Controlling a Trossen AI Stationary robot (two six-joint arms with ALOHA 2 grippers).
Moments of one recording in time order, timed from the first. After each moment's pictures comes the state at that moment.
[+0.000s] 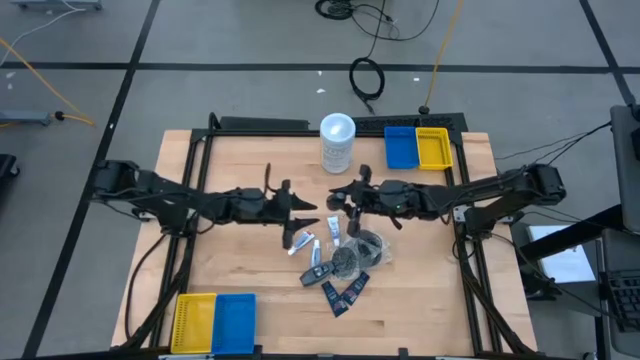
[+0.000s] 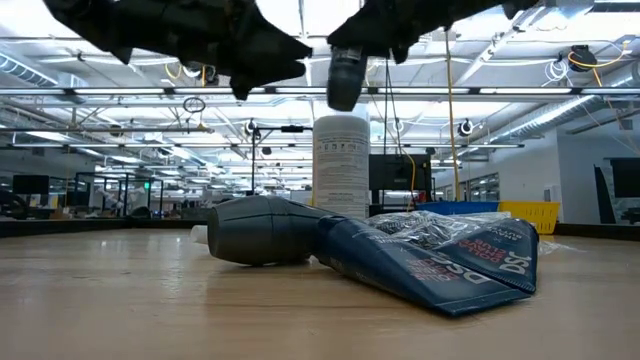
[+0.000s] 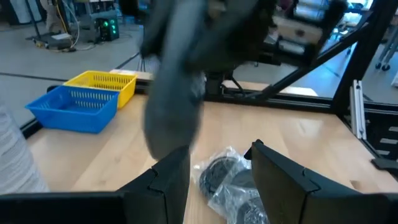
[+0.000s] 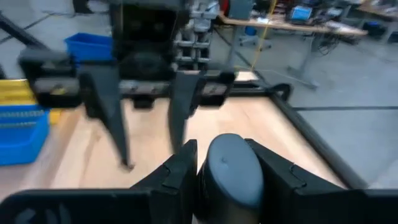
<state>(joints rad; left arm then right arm) -0.07 1.40 0.65 0.60 -0.11 -0.09 0.07 1.37 0.90 0.25 0.32 -0.05</state>
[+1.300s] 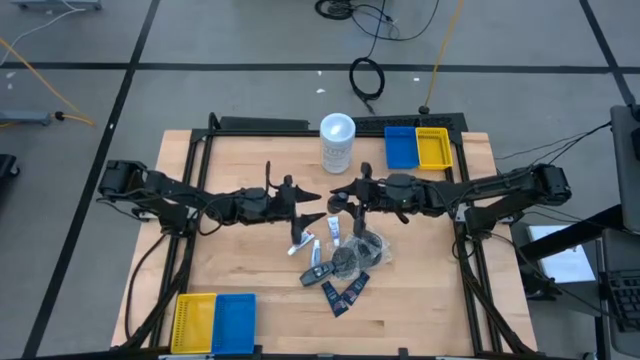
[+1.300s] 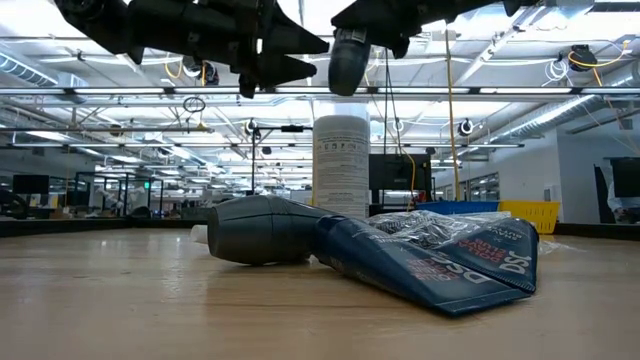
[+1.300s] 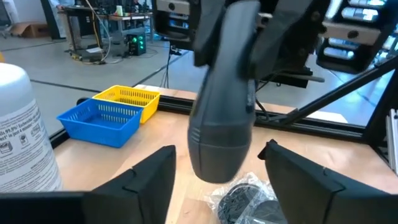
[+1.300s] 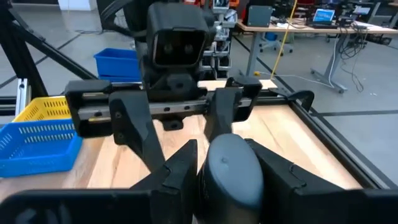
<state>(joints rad) -0.07 1.47 0.68 0.71 -0.23 -0.11 0.04 1.34 0.89 0.26 0.18 0.00</state>
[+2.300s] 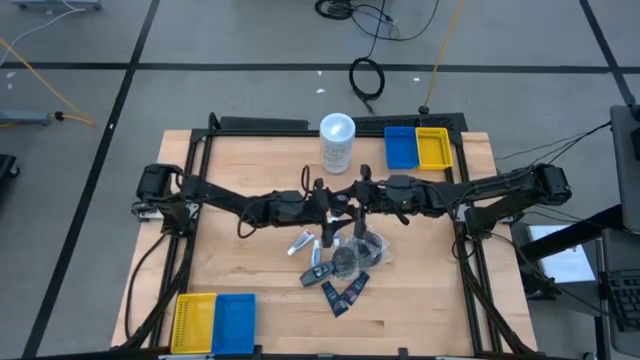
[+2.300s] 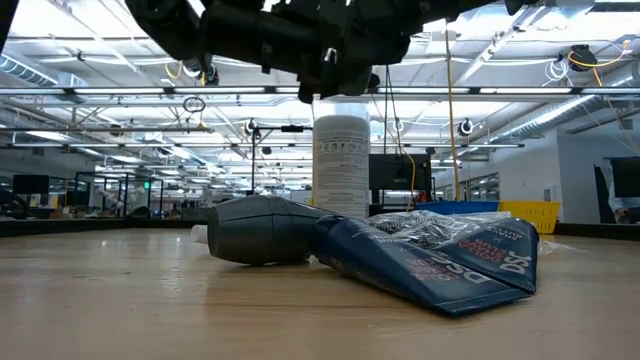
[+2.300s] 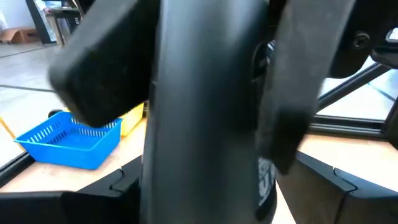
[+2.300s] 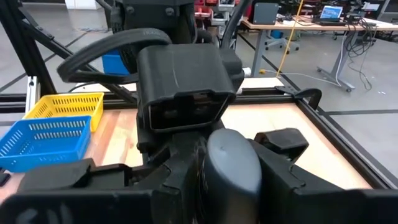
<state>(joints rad) -0.07 1.77 0.97 0.69 -0.18 -0.04 0.04 1.34 0.89 0.24 0.17 0.01</state>
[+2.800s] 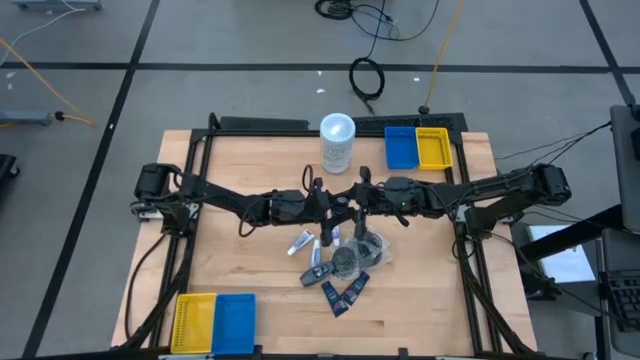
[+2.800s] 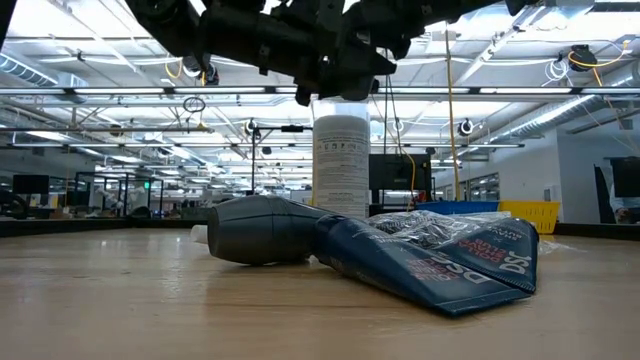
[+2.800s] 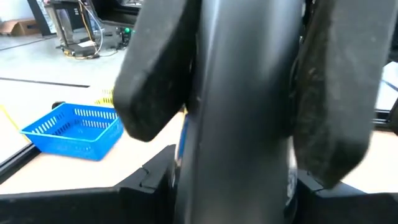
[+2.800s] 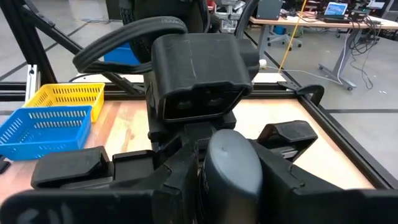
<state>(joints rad) -0.07 1.76 0.98 0.59 -0.16 -0.06 0.04 1.34 0.89 0.23 0.17 -0.01</state>
